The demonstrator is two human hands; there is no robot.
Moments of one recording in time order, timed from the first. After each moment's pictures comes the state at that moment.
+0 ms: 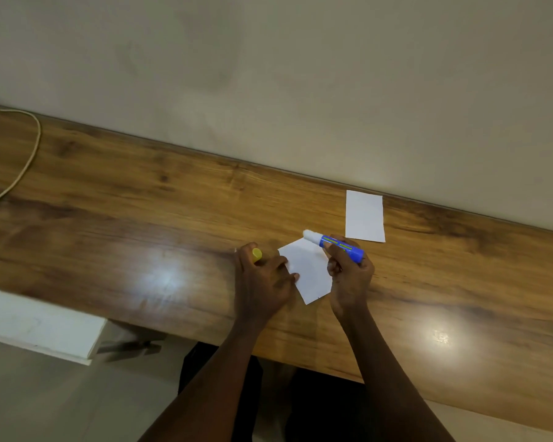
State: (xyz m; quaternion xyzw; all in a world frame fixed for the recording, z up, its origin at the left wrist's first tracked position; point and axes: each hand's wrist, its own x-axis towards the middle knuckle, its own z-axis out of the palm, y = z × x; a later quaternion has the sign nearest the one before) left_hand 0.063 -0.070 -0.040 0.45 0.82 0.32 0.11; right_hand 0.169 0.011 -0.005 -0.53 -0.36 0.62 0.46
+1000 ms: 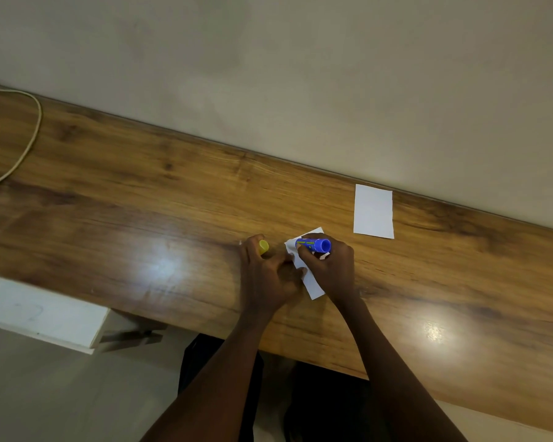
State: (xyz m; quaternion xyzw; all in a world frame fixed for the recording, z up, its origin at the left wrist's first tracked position) left_hand 0.061 -0.069 -0.037 0.44 0.82 0.34 0.15; right_hand 0.150 0.009 -0.013 -0.50 -0.74 0.37 0.25
